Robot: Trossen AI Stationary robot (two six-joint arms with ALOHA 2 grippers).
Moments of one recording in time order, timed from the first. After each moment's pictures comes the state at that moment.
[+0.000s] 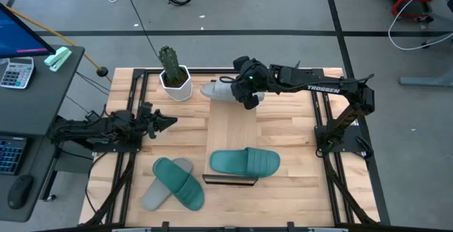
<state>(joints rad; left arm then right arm) 0.01 0.03 0.01 0.04 -0.17 -0.83 -0.24 1.64 1.53 -0.60 0.22 -0.86</state>
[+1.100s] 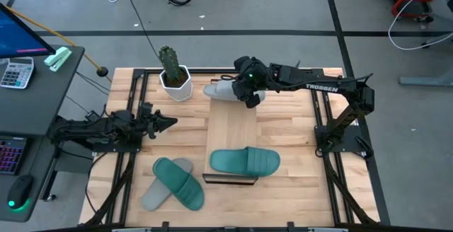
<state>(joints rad) 0.01 0.03 0.01 0.03 -0.16 -0.83 -0.29 1.64 1.48 -0.57 0.18 -0.89</state>
